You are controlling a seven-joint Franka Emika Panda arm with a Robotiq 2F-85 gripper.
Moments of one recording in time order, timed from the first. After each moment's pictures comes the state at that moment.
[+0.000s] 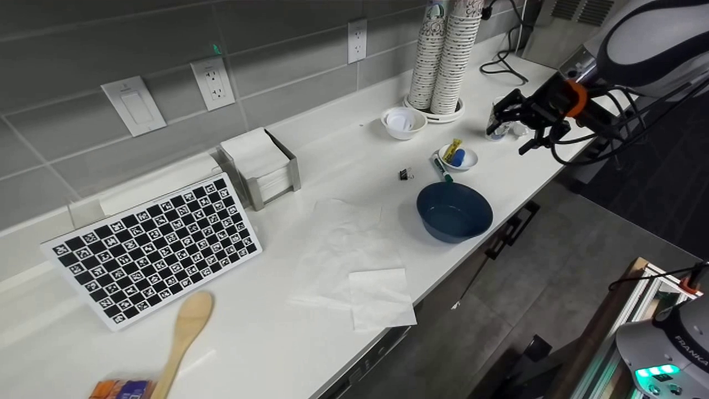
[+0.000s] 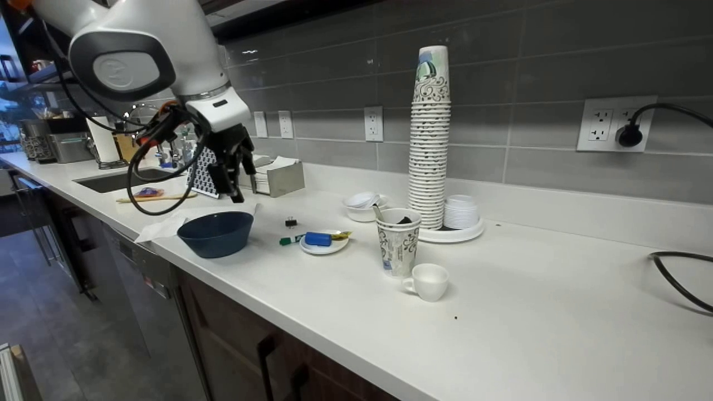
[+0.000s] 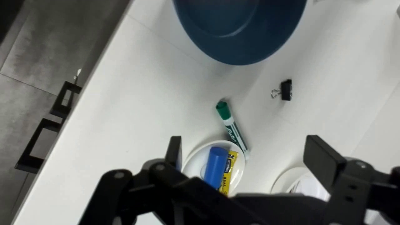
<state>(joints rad) -0.11 -0.39 -0.03 -2.64 0.41 2.56 0.55</state>
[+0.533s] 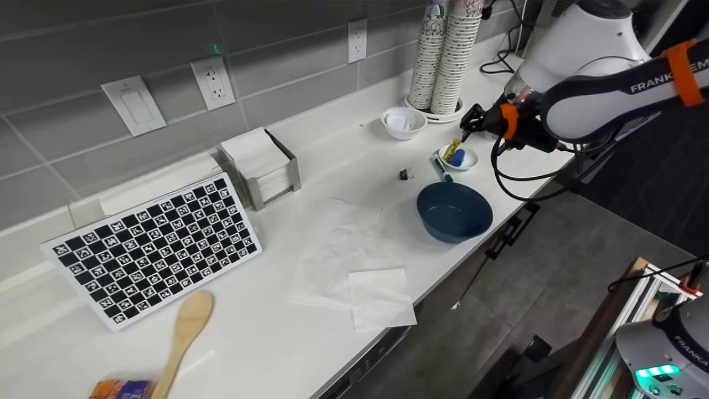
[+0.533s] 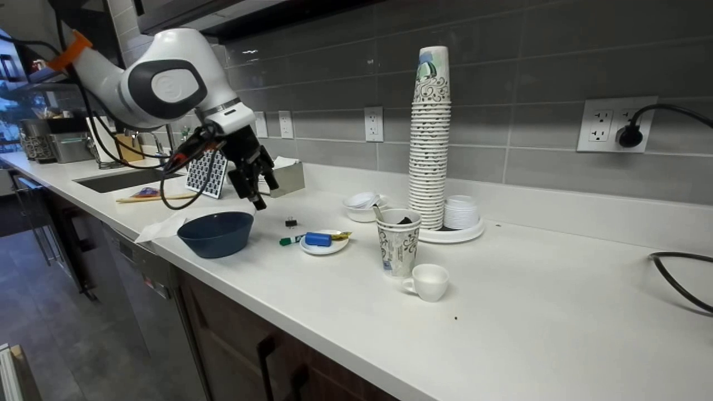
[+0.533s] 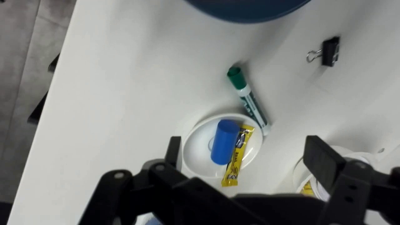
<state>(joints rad) -0.57 -0.20 0.53 -2.54 -0.07 2.70 1.07</state>
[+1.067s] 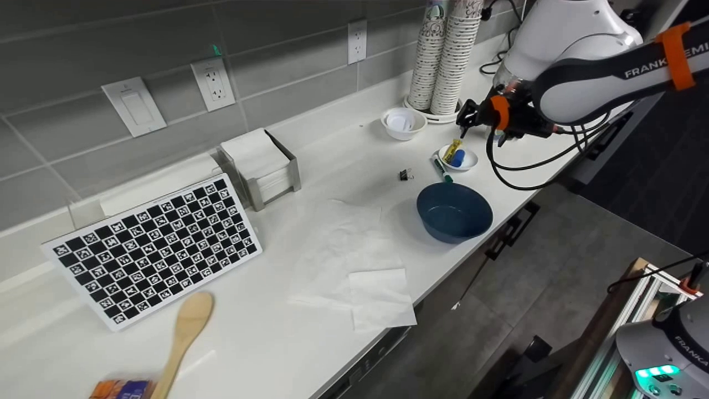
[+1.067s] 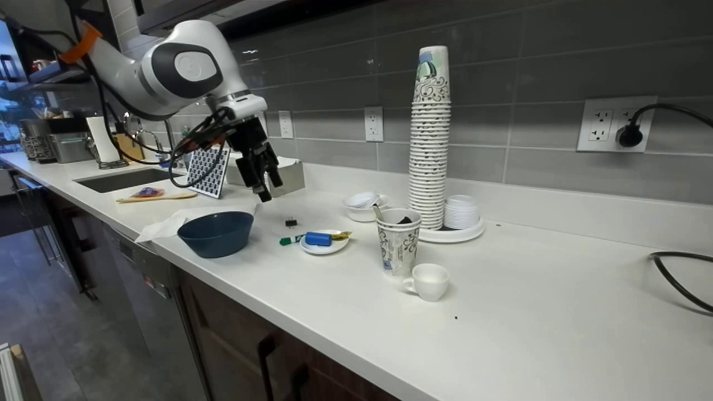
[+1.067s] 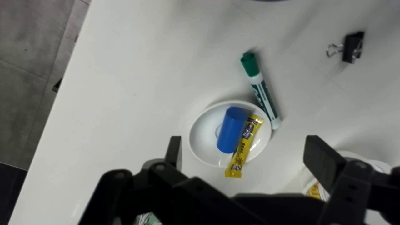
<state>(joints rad) -0.48 -0.13 0.44 -2.40 -0.23 2.50 1.12</state>
